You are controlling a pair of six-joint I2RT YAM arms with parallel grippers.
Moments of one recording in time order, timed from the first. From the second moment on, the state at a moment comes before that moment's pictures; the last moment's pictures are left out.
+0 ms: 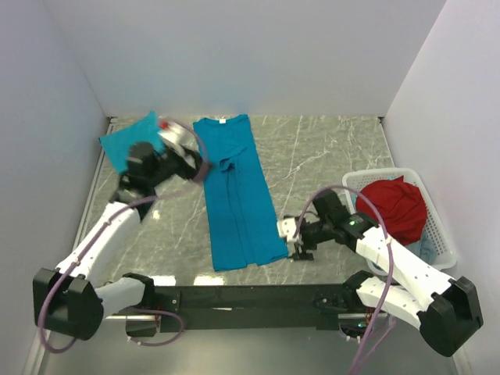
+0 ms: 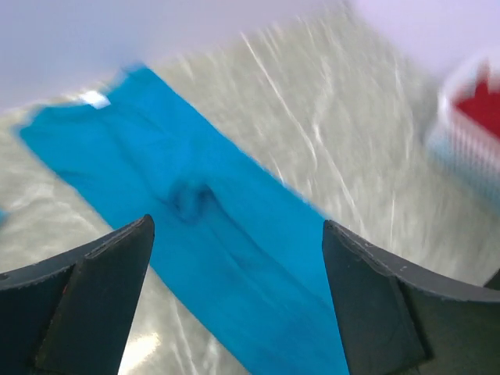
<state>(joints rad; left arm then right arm) -0.18 1.13 0.90 0.09 0.49 -0.14 0.53 0.96 0.66 -0.65 -0.76 -1.01</state>
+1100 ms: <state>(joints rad) -1.17 1.18 0.45 -0.14 0.07 0.54 0.63 0.99 0.57 -0.61 -0.66 -1.05</state>
